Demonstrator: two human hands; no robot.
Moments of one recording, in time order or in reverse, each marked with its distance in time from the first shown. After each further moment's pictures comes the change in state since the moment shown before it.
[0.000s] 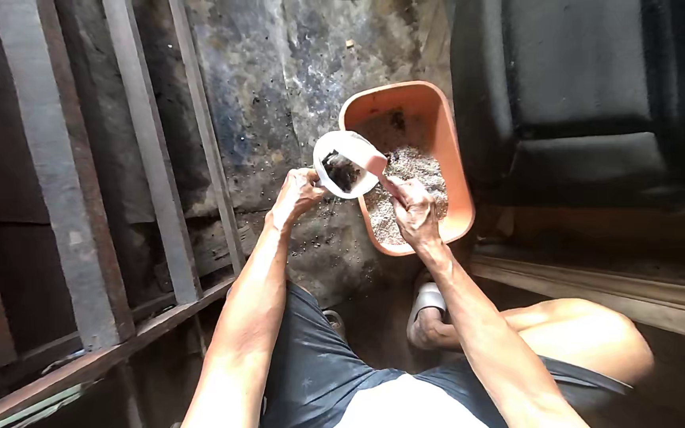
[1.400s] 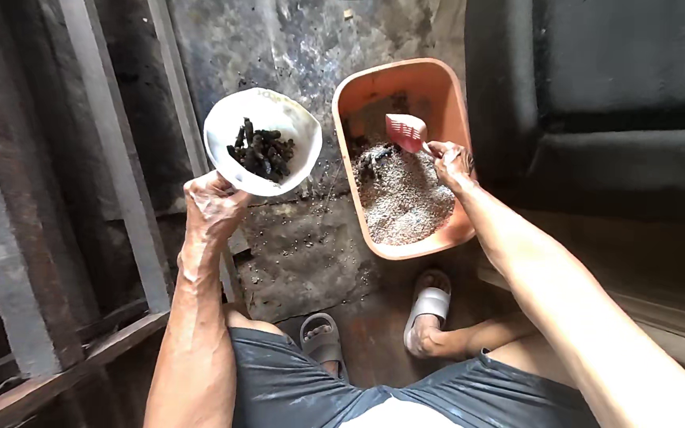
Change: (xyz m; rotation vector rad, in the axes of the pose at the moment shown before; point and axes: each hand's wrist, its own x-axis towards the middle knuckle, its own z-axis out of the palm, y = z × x) left_hand -0.072 -0.004 -0.055 0.031 0.436 -0.047; right_hand 0.133 0.206 0.030 -0.274 -0.338 0.369
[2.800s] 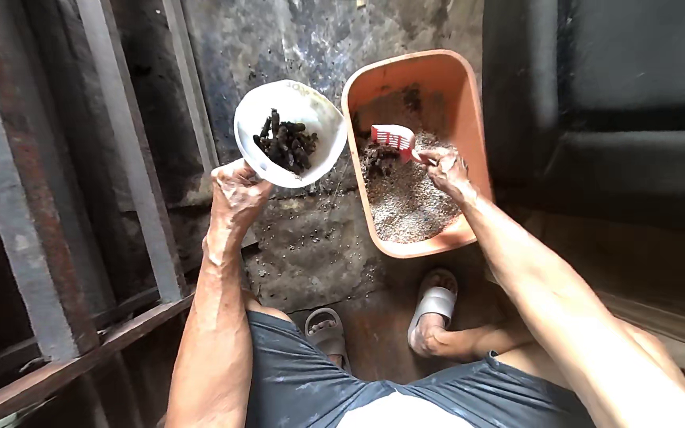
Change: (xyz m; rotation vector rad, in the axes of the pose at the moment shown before) left_hand 0.011 0.007 0.017 0.005 -0.004 0.064; right_hand -0.014 -0.012 0.020 0.089 -0.082 -0.175
